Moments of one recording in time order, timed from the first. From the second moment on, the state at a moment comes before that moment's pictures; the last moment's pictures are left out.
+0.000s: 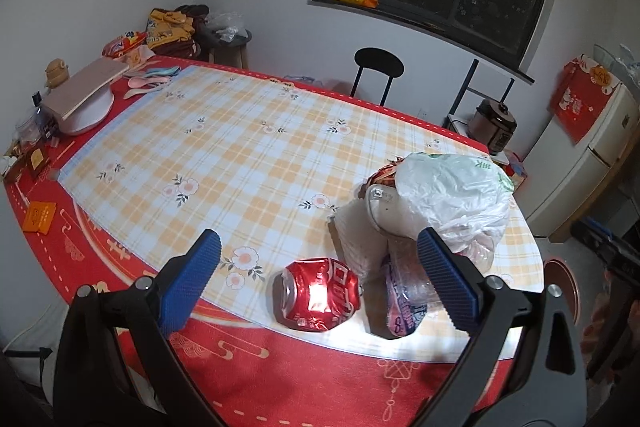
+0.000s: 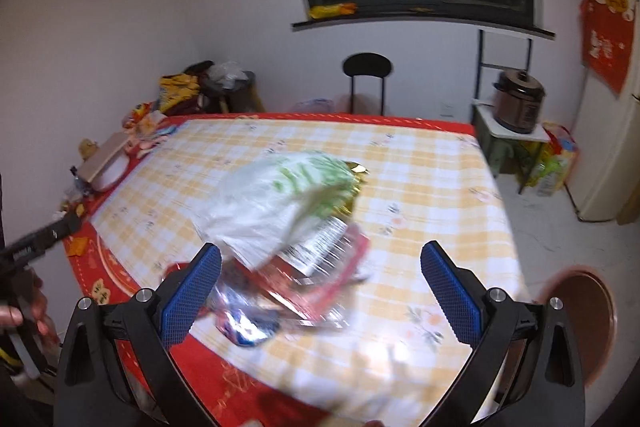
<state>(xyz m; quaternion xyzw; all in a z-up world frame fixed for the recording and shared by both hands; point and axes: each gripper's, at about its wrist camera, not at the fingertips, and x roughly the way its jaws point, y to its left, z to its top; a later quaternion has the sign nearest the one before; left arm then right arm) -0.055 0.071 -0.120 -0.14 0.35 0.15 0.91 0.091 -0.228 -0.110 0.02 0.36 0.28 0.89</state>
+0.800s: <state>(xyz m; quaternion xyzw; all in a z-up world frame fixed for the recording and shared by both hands) -0.041 0.122 -0.169 -0.18 0.37 0.07 0.91 0.142 -0.147 -0.150 0.12 0.41 0.24 0.87</state>
